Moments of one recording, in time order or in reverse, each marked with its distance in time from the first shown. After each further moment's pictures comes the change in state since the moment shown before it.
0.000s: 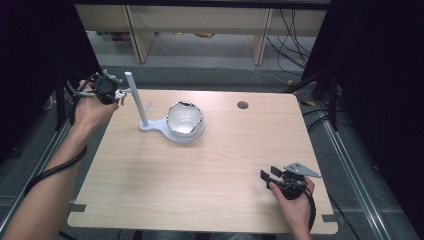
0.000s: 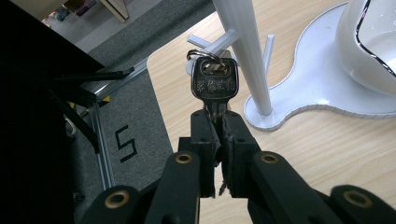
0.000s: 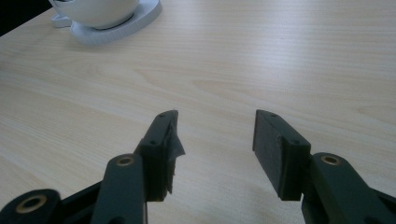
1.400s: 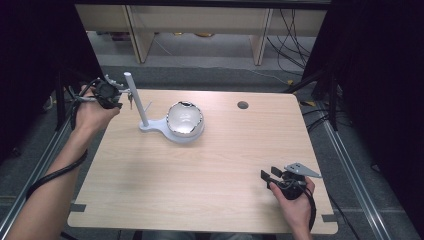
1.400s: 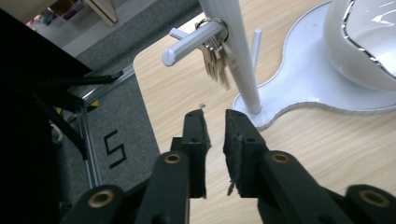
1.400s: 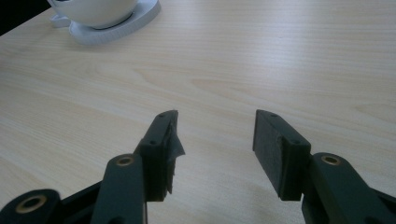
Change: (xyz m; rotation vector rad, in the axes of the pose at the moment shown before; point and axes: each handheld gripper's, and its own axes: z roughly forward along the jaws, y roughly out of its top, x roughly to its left) left arm -0.005 -0.015 0.007 -0.044 -0.058 -0.024; right arm 0.003 -0.001 -0.002 0.020 0.008 0.056
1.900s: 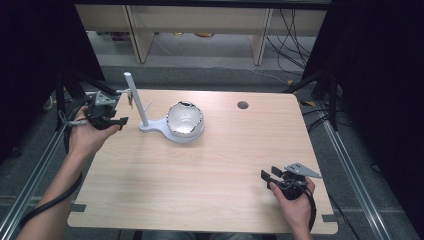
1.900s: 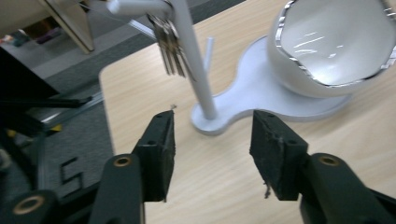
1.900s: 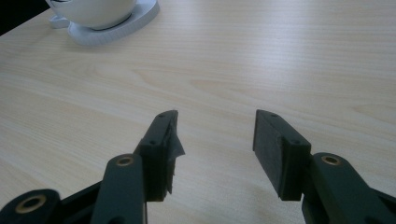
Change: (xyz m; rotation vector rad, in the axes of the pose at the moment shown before) left arm -0.026 -0.059 -0.016 -0.191 -0.137 -0.112; right arm -0.003 0.000 0.001 -0.022 0.009 -0.029
